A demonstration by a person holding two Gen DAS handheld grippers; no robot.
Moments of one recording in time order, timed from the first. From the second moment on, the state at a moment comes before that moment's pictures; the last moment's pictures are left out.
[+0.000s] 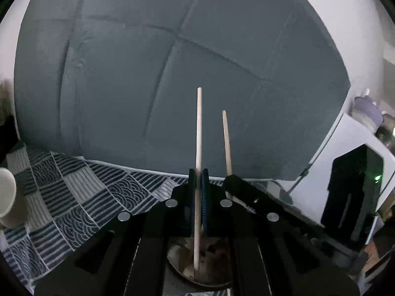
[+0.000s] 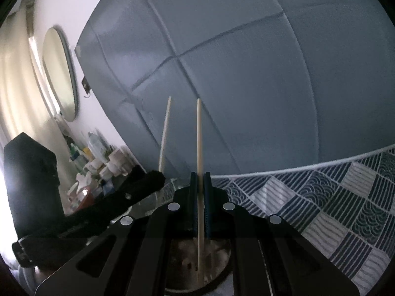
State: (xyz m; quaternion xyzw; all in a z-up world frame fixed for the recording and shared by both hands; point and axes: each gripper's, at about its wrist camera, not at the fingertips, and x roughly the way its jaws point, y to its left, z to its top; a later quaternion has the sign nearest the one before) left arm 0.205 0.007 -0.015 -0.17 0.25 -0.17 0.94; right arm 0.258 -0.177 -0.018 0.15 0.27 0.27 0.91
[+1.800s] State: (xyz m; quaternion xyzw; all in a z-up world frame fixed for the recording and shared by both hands) left arm 0.133 0.039 -0.065 -0.17 0.36 -0.06 0.91; right arm 0.209 -0.270 -0.026 0.16 0.33 0.09 0.93
